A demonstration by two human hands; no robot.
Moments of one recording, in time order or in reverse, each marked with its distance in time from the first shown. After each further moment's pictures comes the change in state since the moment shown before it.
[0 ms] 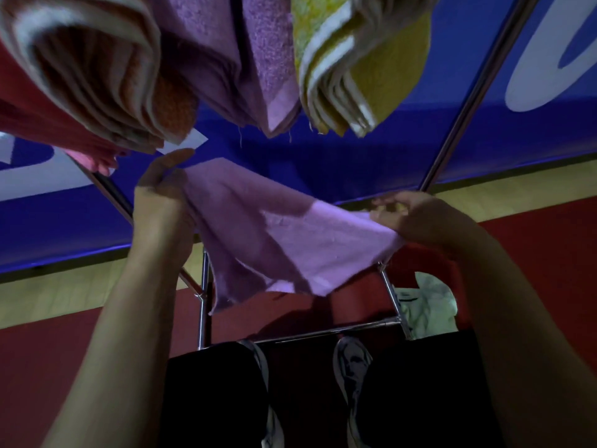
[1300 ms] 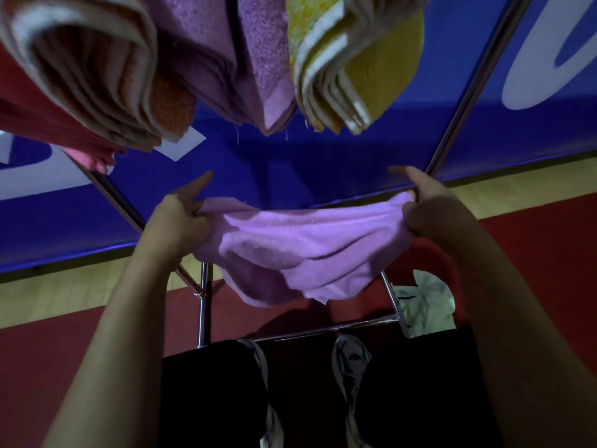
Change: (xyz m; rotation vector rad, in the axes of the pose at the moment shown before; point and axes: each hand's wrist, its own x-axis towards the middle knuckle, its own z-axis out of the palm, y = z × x) left_hand 0.007 -0.012 -0.017 0.843 -0.303 0.024; right_hand 0.015 0.023 -0.008 -0.001 0.226 -0.109
